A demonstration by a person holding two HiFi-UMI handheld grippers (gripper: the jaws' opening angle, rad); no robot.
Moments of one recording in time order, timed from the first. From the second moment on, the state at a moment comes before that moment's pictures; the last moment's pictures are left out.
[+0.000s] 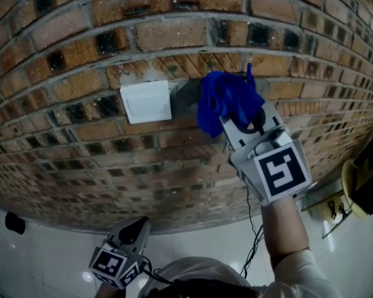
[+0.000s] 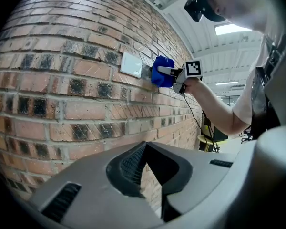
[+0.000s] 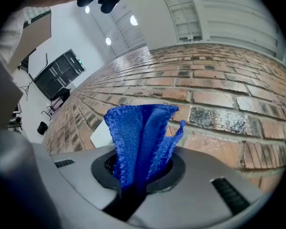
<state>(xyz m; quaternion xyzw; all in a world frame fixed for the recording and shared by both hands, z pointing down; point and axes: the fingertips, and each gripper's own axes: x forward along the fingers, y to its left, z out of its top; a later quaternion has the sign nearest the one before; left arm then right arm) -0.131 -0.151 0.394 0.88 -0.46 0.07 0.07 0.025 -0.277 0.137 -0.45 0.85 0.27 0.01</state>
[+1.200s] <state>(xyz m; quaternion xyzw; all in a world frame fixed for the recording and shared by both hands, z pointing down) -0.104 -0.156 0.393 0.87 -0.47 0.08 0.08 0.009 -0.265 0.140 -0.41 0.86 0.31 0.00</state>
